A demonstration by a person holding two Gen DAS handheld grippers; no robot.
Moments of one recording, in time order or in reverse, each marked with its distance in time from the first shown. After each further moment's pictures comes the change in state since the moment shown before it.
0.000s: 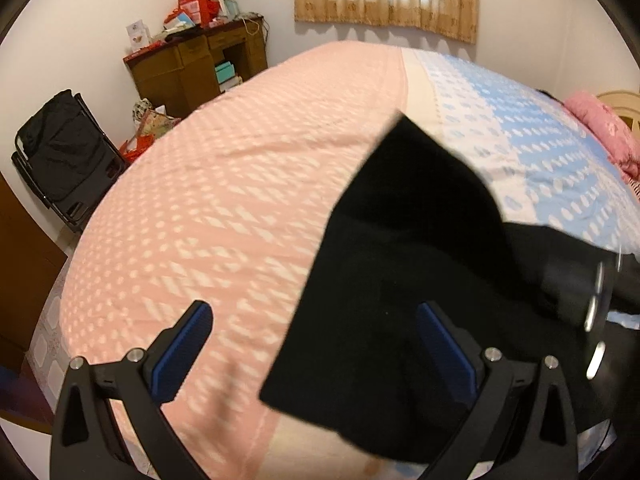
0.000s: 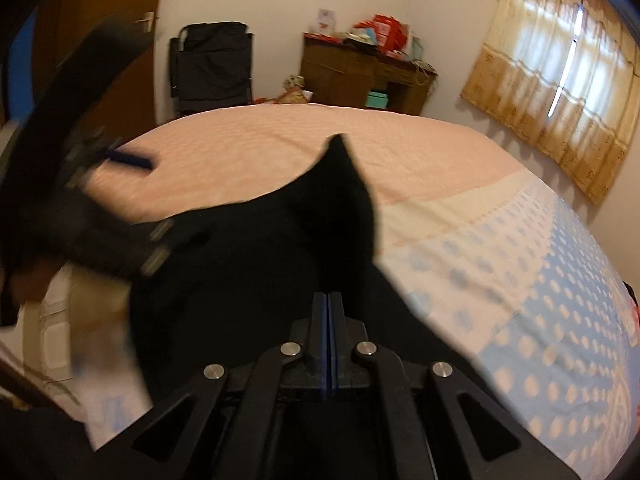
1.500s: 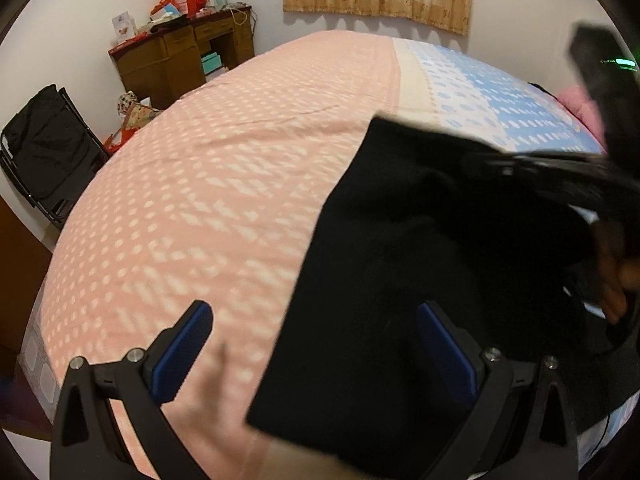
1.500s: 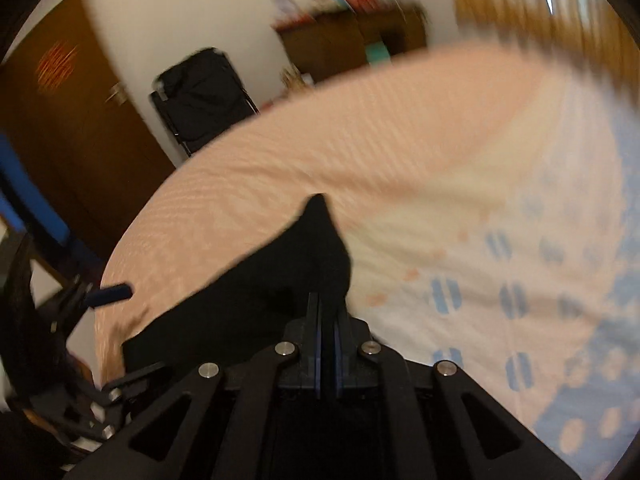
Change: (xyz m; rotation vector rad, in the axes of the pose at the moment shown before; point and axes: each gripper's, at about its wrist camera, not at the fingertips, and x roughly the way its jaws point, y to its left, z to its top) left arm 0.021 -0.002 -0.004 0.018 0.038 -0.044; right arm 0.093 -0.117 0.065 0.292 0.044 0.282
